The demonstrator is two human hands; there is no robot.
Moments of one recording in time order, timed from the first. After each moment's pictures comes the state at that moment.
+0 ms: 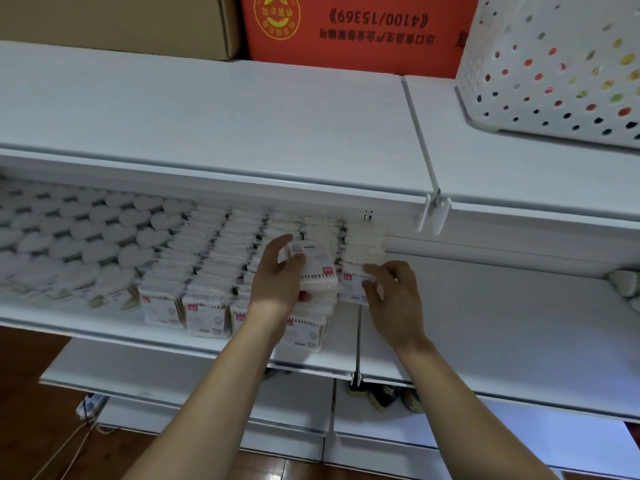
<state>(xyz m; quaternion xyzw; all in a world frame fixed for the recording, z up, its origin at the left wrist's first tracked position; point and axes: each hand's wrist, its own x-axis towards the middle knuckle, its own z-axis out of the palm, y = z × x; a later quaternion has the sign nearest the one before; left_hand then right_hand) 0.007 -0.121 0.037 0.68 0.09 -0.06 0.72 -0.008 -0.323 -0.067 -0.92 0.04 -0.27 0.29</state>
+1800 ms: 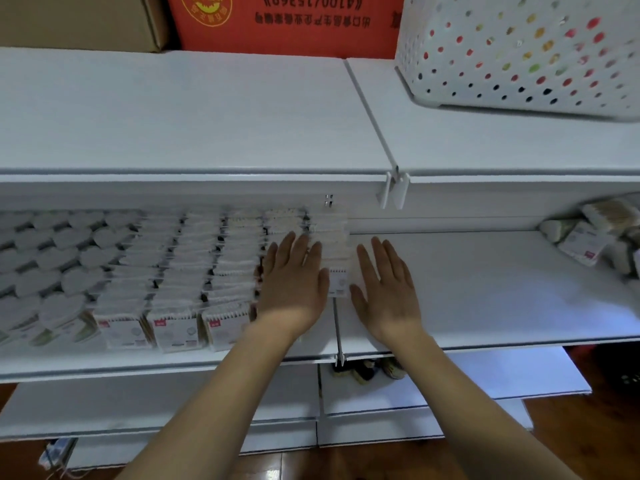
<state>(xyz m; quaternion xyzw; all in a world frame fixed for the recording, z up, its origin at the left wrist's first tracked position) 0.010 -0.154 0.006 0.95 -0.28 0.03 0.14 -0.054 -0.331 -0.059 -0.97 0.06 -0.22 0.05</state>
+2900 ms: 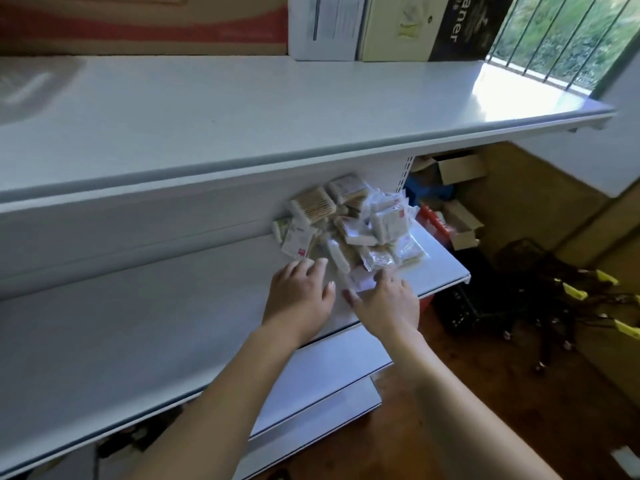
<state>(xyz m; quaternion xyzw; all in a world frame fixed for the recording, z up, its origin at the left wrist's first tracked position) -0.179 -0.678 -0.015 0.87 -0.45 -0.03 0.20 -0.284 -0.820 -0.059 -0.88 0.46 -0.09 0.09</state>
